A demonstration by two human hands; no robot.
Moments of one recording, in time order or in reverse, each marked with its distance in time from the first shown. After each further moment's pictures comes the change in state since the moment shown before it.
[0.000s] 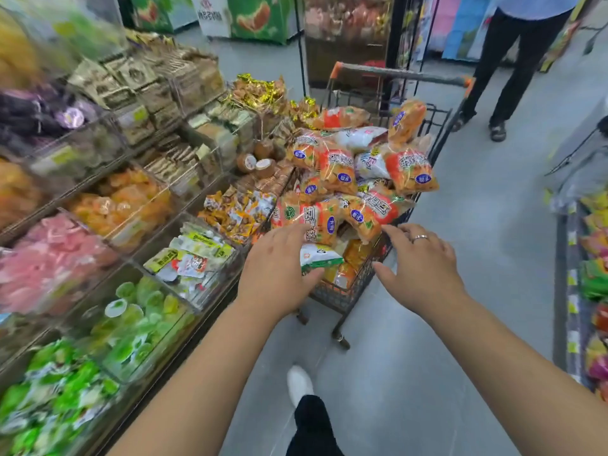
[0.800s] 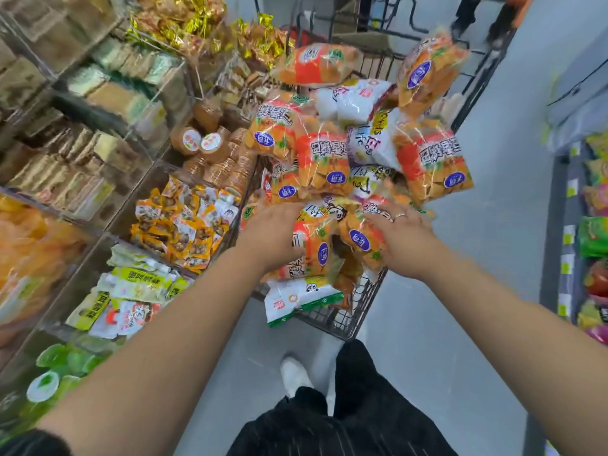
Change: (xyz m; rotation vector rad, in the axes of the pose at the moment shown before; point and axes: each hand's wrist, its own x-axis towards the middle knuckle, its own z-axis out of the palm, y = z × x) left_hand 0.297 -0.114 0.130 0.046 -0.513 0.093; right_hand 0.280 0.035 0.107 -0.142 -0.436 -0.048
